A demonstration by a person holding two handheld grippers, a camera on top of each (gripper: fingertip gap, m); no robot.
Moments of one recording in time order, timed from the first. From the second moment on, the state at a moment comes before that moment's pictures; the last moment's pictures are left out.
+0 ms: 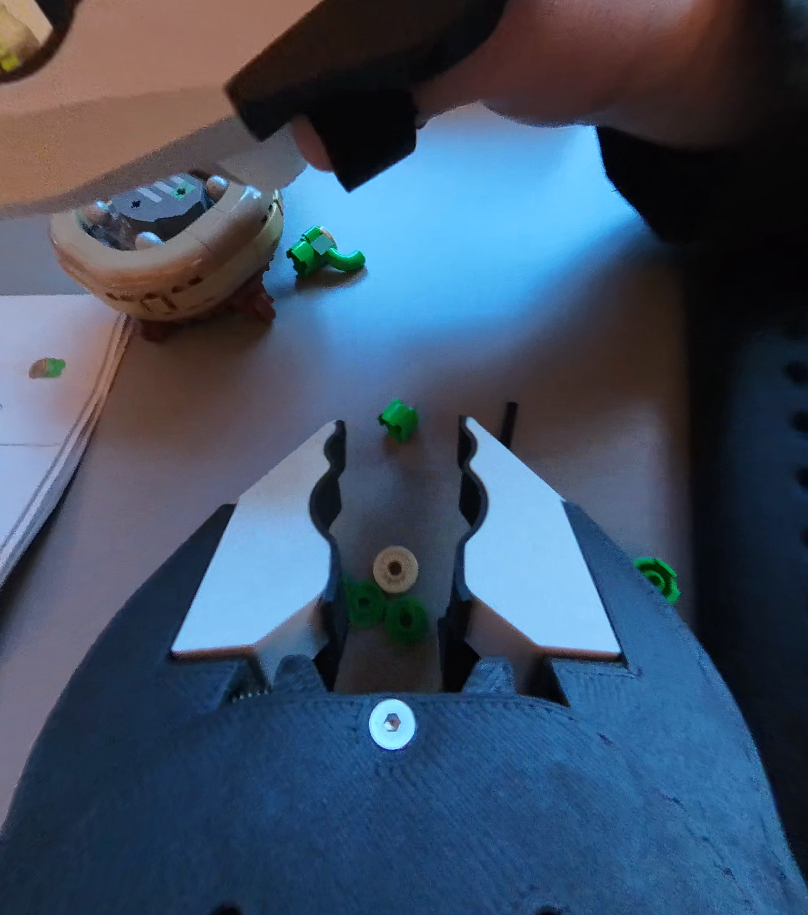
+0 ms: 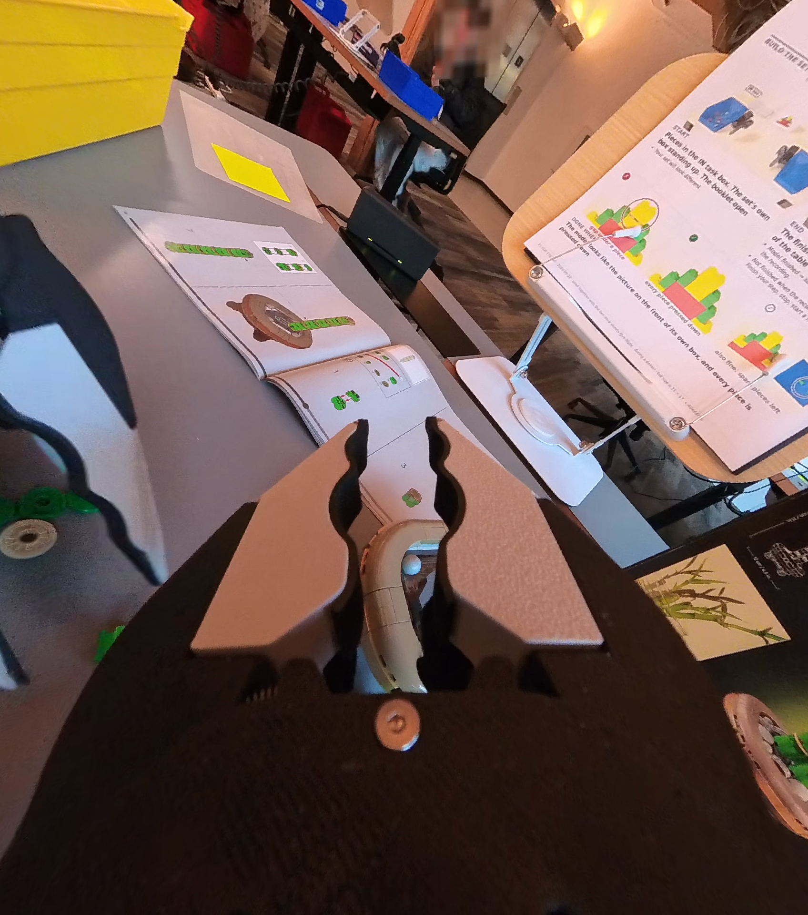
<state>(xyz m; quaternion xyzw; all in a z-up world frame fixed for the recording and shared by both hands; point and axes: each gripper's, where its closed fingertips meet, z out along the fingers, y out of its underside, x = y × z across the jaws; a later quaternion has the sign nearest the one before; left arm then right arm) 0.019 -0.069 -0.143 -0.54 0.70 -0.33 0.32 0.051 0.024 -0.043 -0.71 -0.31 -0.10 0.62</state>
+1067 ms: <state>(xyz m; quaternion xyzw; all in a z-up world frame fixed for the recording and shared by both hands) -0.025 -0.028 -0.038 -0.57 0.43 -0.67 0.20 -0.022 -0.015 -0.049 -0.62 -0.48 -0.01 0.63</state>
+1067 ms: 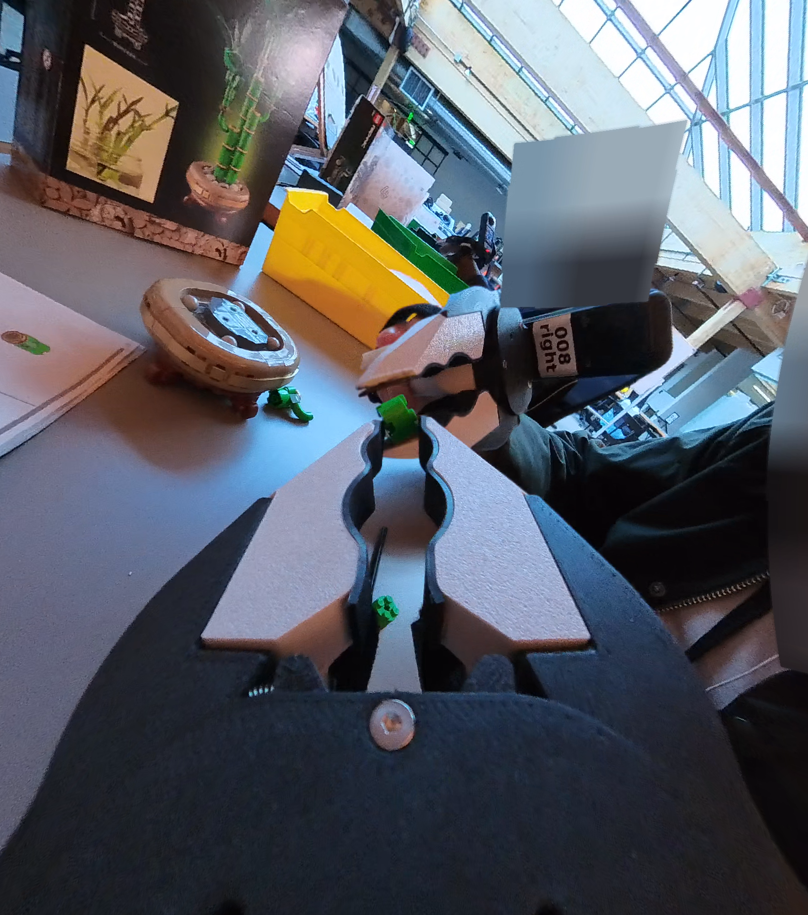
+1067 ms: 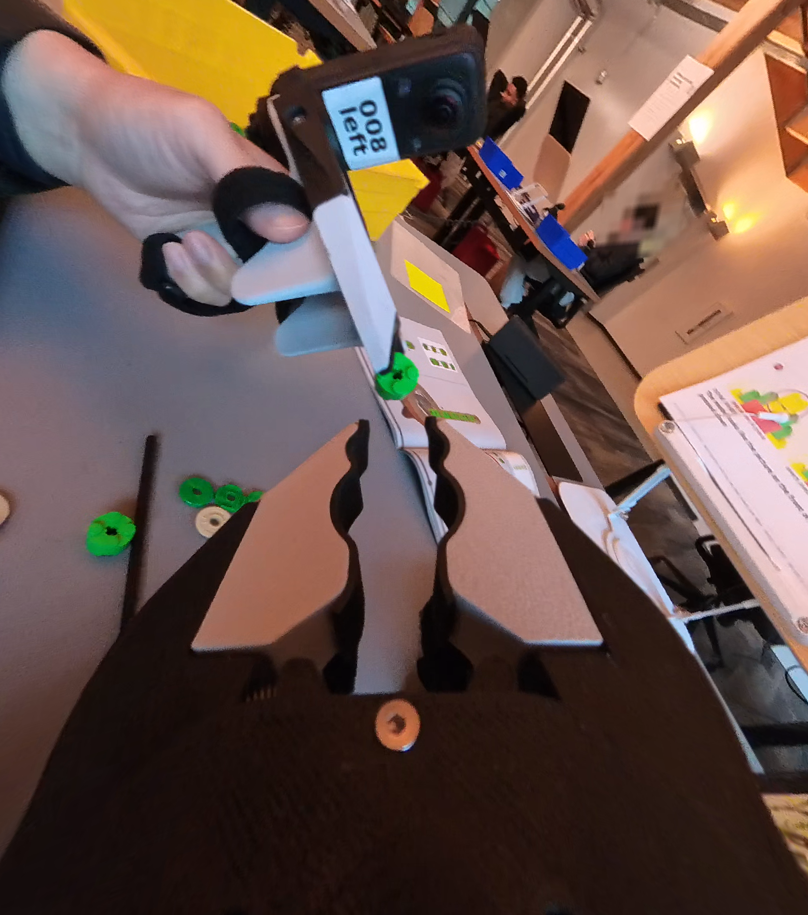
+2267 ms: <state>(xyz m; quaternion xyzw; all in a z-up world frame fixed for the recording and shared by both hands) -0.026 -0.039 -0.034 -0.55 0.46 -0.67 0.20 -0.033 -0.029 -0.037 -0.60 -0.47 0.06 0.64</state>
